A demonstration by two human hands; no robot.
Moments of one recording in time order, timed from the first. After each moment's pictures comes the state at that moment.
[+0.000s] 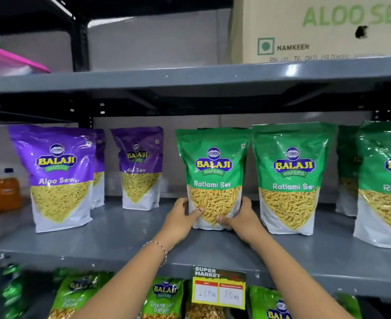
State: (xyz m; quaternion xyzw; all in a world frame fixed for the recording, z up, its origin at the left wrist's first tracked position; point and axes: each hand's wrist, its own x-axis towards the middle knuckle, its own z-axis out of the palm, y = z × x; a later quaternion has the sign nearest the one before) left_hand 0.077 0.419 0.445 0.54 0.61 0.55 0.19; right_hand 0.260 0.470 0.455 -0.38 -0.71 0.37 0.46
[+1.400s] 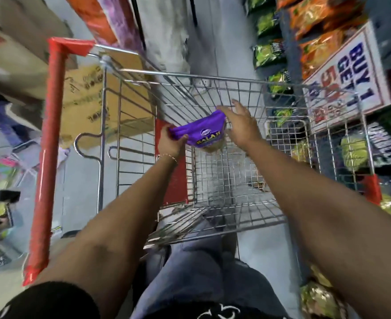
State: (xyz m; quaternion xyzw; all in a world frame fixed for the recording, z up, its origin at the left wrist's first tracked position) left_hand -0.036 -0.196 -0.059 -0.37 0.78 0.51 0.04; right_hand -0.110 0.006 -0.043 0.13 -0.94 0.26 -0.18
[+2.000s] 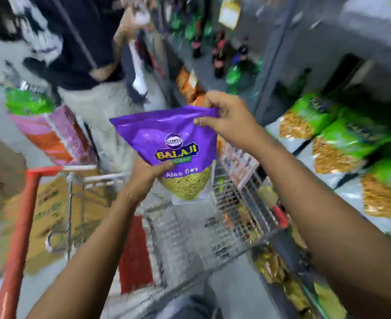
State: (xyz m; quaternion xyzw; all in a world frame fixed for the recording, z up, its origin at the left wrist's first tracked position) left_hand -0.063 -0.105 0.190 0.04 0.70 0.71 0.02; right_hand -0.085 0.112 0.295 0.19 -0.86 0.47 0.10
